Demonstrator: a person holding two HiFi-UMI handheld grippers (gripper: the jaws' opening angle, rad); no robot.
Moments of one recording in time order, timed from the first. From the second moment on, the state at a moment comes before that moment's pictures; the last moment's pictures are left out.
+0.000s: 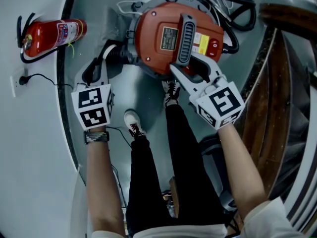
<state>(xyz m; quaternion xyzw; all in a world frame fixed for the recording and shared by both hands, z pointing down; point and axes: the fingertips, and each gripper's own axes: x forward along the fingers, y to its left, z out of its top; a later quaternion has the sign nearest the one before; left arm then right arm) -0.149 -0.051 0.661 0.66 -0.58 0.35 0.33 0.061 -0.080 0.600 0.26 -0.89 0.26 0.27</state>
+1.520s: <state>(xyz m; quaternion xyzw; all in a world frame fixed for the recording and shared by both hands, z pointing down) -0.168 -0.052 0.667 0.63 -0.59 0.38 0.34 0.061 -0.080 0.600 0.26 -0.89 0.26 0.27</state>
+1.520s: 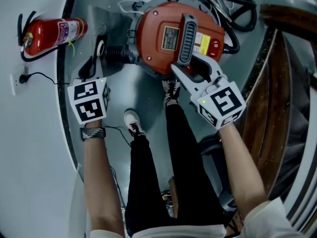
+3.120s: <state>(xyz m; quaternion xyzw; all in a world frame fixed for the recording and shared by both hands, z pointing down) -0.202 -0.001 0.586 0.66 -0.59 0.36 0.30 0.082 -0.066 0.603 0.30 -0.85 0.24 0.35</state>
